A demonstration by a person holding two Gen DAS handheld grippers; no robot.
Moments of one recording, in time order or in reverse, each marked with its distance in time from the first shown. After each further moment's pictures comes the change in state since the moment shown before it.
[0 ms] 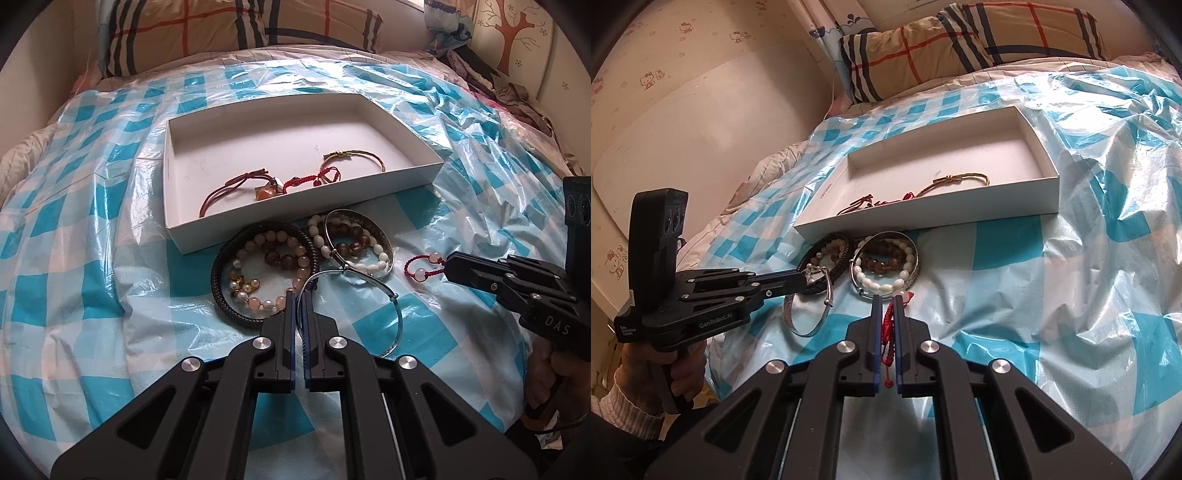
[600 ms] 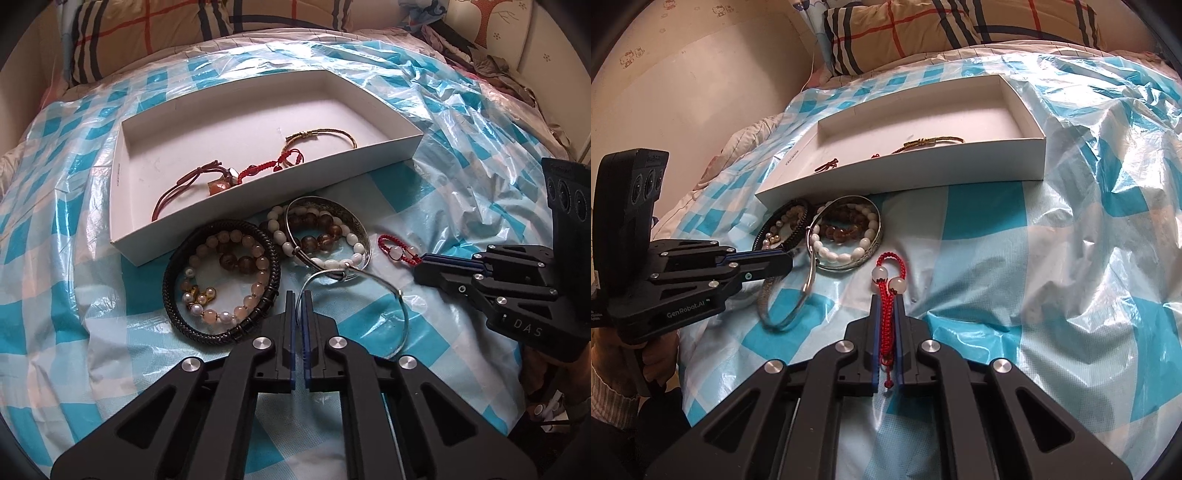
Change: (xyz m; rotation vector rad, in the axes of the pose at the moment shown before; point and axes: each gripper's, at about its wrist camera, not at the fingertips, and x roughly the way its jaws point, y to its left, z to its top) left arm 0.022 -0.022 0.003 0.096 0.058 -0.060; right arm 0.021 -0.017 -0.010 -0.011 0.102 -0.104
